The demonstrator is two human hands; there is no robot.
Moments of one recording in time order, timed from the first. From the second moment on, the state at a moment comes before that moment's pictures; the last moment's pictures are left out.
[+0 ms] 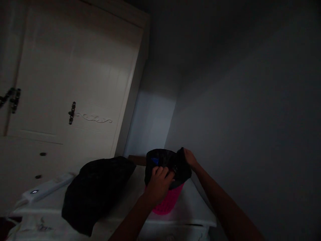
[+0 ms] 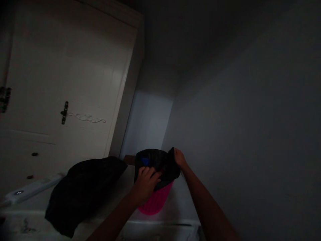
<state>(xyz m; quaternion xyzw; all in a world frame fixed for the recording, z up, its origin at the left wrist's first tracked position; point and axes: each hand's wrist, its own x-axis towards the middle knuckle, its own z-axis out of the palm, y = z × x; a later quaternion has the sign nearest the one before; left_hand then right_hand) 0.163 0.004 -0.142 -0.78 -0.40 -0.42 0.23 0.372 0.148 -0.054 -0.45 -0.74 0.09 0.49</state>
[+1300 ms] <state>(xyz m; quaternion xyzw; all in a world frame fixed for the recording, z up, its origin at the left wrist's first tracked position) 0.067 0.063 -0.078 -0.52 -0.43 -0.69 -0.27 0.313 0.017 0.018 -0.24 -0.91 -0.14 0.30</state>
